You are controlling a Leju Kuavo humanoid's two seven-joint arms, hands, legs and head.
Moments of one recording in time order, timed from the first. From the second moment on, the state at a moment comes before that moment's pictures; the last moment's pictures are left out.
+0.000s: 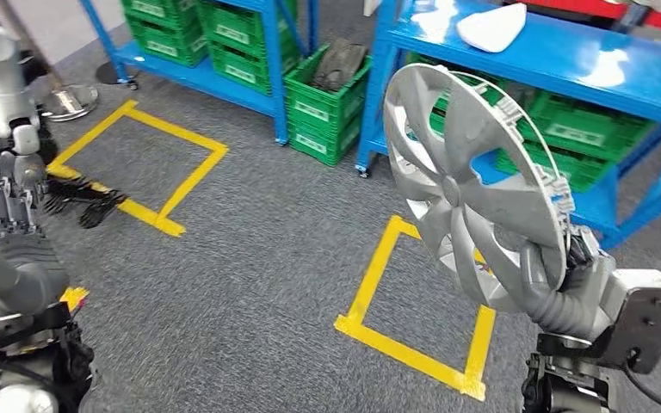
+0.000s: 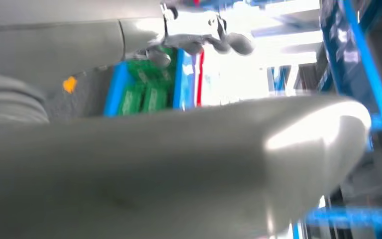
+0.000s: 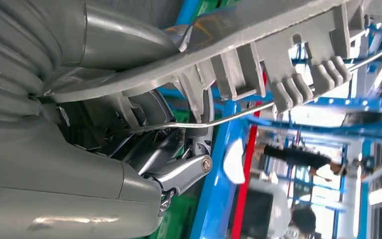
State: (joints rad) left arm -0.06 0.25 -0.49 -2.15 -0.19 0.63 -0.05; right arm -0.13 -0.29 0.47 -2.16 0.13 -0.62 0.12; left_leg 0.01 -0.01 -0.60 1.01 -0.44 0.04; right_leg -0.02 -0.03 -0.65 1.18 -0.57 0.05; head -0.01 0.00
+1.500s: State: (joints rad) left arm -0.06 0.25 -0.48 -2.15 -0.21 0.63 -0.05; right arm -0.13 -0.29 0.47 -2.14 0.12 -0.63 0.10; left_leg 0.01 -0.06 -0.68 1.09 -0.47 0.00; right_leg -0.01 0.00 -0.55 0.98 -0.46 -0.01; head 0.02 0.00
